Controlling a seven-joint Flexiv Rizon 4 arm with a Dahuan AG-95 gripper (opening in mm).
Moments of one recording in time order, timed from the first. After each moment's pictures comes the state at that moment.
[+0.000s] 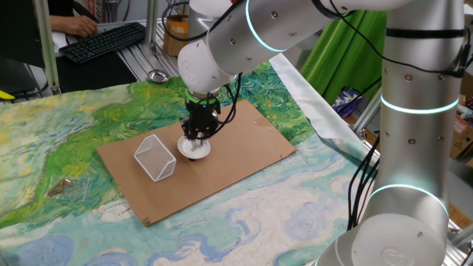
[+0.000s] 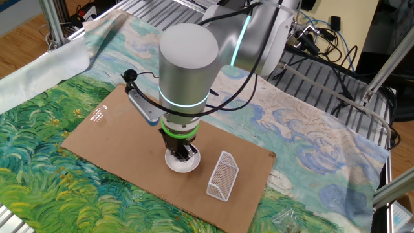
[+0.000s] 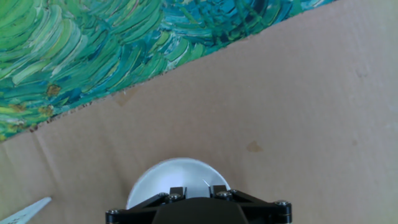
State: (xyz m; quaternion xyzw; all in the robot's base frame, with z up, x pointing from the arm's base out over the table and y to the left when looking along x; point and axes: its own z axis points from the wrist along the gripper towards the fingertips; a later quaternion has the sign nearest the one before) arm 0.550 0.009 0.016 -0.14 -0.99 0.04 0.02
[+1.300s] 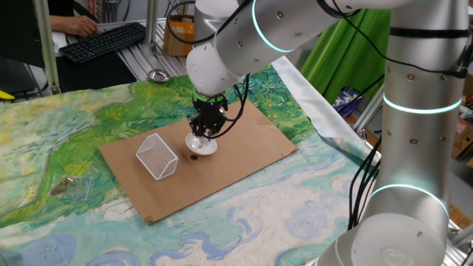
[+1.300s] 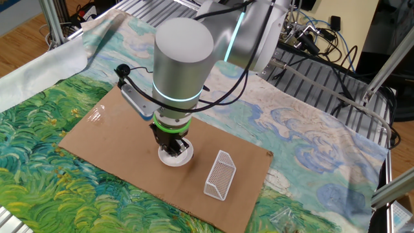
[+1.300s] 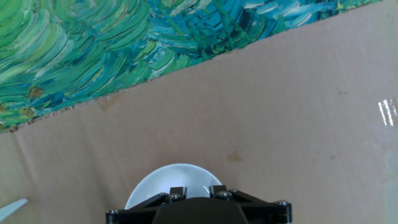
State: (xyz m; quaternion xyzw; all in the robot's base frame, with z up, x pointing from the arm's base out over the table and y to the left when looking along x) arm 0.551 -0.017 0.023 -0.12 -0.99 0.05 0.01
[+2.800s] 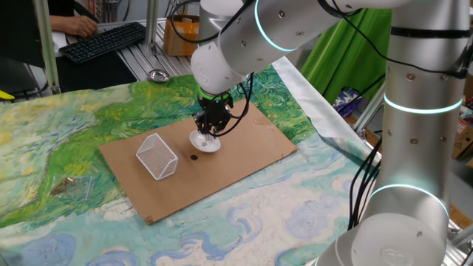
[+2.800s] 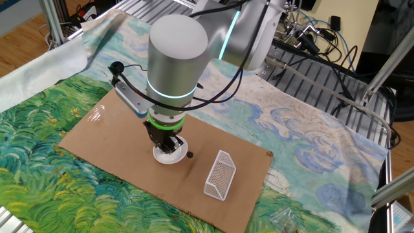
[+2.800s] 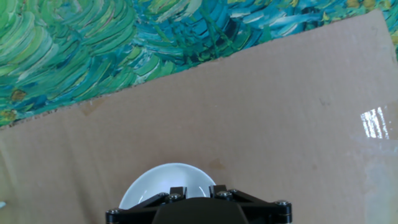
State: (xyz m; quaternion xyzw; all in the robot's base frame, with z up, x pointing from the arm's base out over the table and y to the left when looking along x) arm 0.555 -0.040 0.023 -0.10 -0.99 0.06 0.00
